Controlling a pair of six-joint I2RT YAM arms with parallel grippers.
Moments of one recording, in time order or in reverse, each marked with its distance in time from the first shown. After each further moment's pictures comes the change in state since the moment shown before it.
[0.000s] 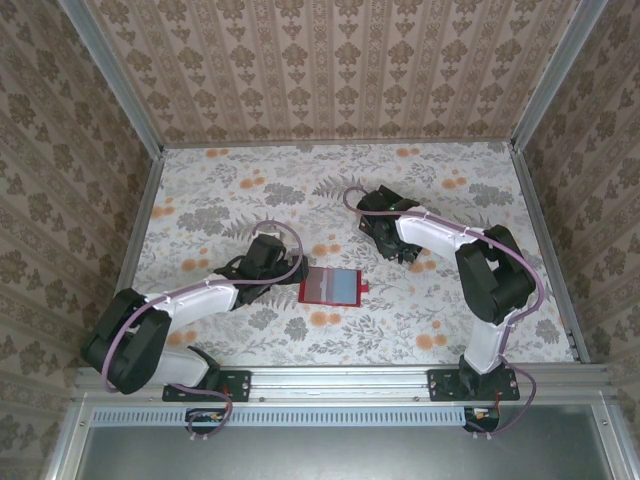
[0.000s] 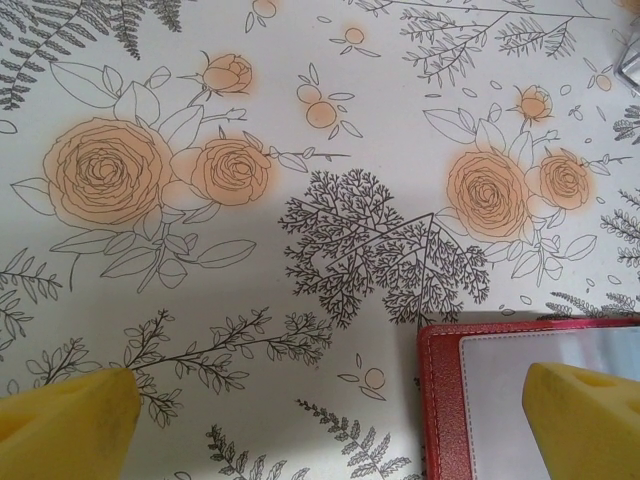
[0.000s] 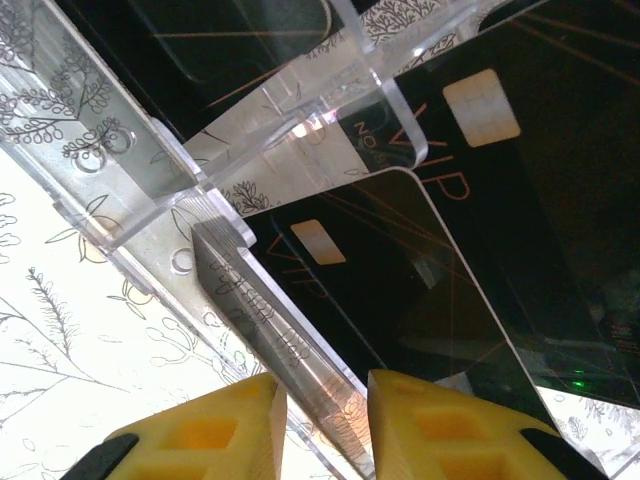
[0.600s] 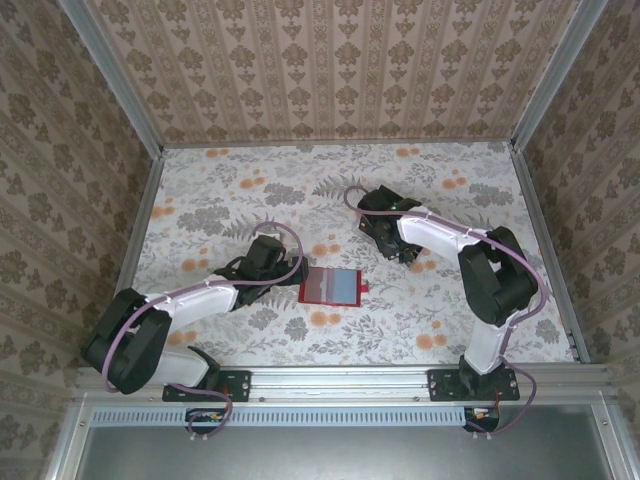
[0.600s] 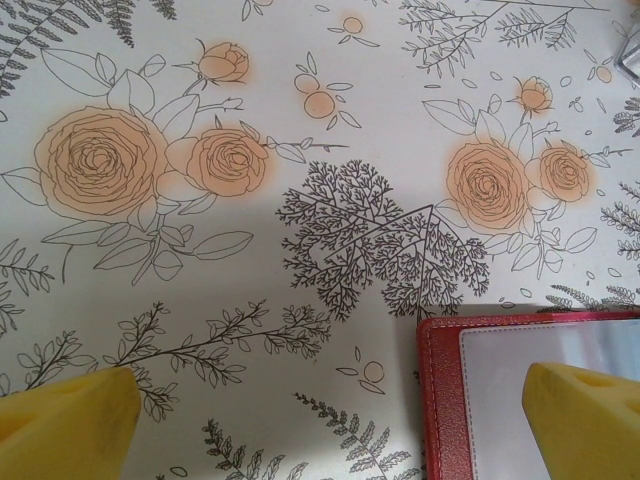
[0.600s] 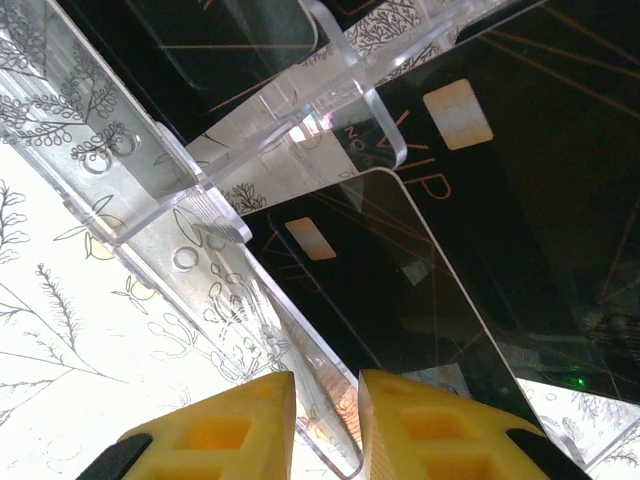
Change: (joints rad) left arm 0.000 0.000 -0.010 0.007 0.010 -0.004; right arm 0.000 -0.019 0.000 -0.002 0.000 -0.008
